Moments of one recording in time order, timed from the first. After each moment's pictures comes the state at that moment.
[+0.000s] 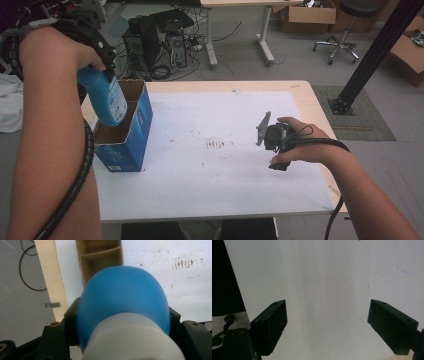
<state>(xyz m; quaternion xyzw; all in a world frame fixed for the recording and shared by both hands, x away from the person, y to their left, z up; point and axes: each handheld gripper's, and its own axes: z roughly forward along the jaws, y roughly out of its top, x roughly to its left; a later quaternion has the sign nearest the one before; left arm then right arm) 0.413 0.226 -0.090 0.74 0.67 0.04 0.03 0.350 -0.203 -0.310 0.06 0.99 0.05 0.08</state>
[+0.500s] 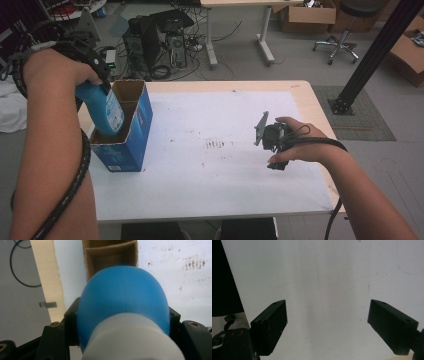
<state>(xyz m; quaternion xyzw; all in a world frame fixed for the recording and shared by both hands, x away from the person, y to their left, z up) 0.420 0.250 -0.138 0.73 0.69 0.02 0.02 0.354 -0.199 -0.313 0.06 0.99 0.05 0.07</state>
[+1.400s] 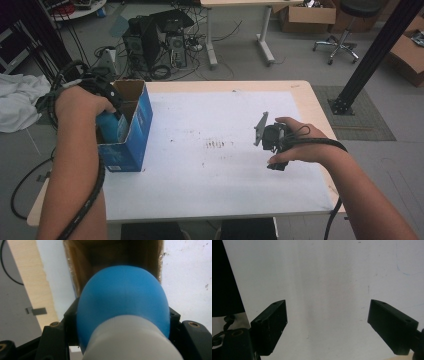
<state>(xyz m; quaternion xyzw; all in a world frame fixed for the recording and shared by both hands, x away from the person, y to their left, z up) 0.428 0.251 -0.228 0.74 0.67 0.01 0.01 0.352 -0.198 -0.312 0.05 0.99 0.05 0.08</state>
